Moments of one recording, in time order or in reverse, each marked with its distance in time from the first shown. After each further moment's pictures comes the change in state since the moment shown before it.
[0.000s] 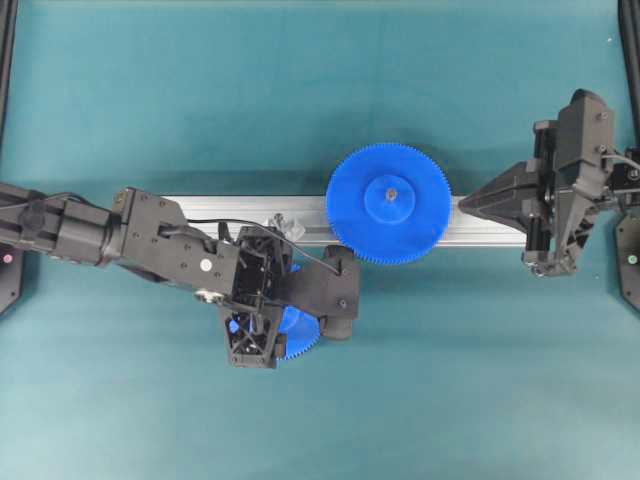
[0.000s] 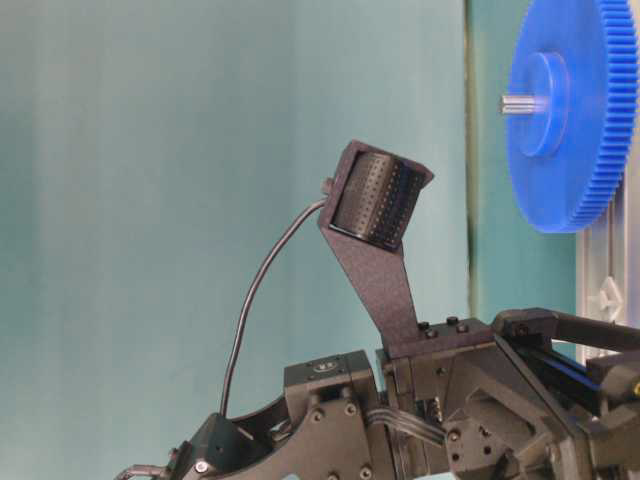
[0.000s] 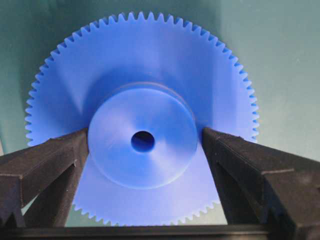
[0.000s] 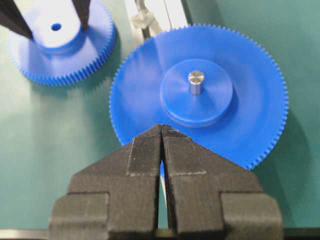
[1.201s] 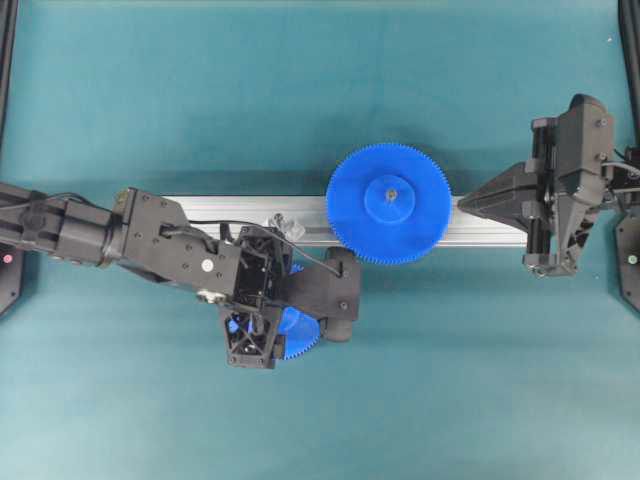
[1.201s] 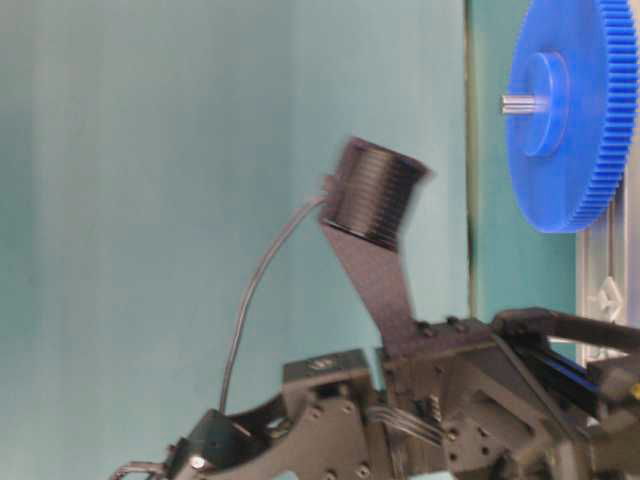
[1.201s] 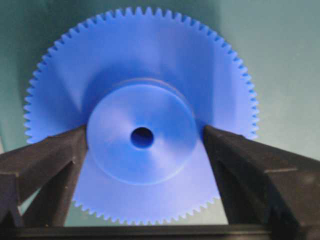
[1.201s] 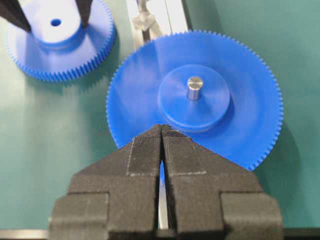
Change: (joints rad) left arm -0.002 0.000 -0.005 0.002 0.023 0.011; right arm 0.000 0.002 -0.006 0.000 0.002 -0.074
